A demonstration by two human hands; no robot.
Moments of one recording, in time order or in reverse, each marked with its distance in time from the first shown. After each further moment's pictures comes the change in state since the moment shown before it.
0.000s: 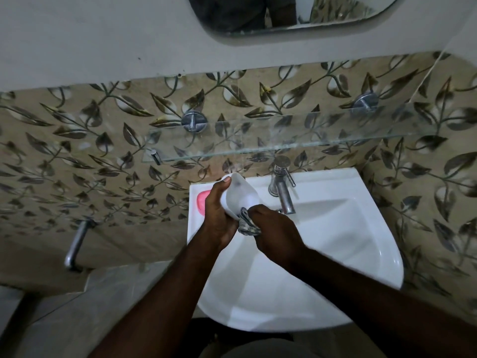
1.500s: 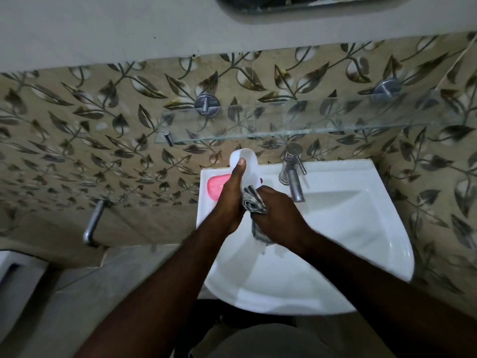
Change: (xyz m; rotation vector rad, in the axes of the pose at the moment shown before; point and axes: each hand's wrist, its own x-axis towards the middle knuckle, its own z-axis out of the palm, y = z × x) left_hand -0.012 -0.001 0.008 0.250 -0.008 -0.008; right_hand 0.003 -0.020 -0.015 0.263 0.058 -0.049
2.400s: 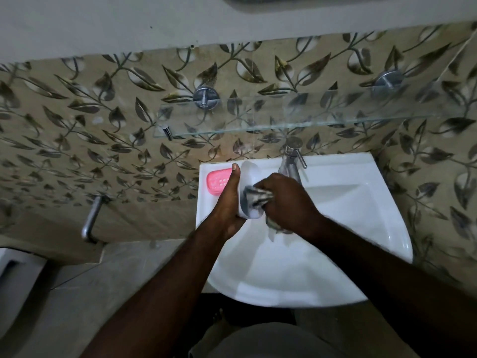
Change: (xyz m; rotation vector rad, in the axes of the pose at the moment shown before) left_hand 0.006 -0.020 -0.020 -0.047 -0.094 -0.159; right_hand 0.010 0.013 -0.014 -0.175 -0.018 0.008
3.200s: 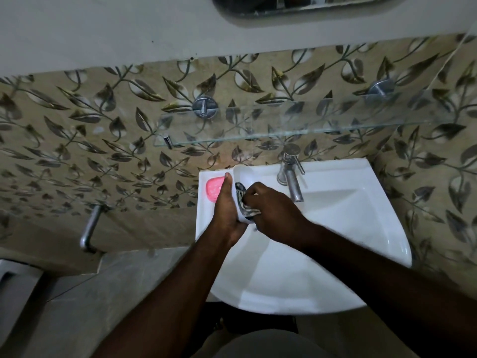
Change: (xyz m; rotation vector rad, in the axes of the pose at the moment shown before) left_hand -0.005 0.002 0.009 -0.224 0.049 0.037; right_hand -0.002 -0.023 0.002 -0.082 -0.137 -0.124
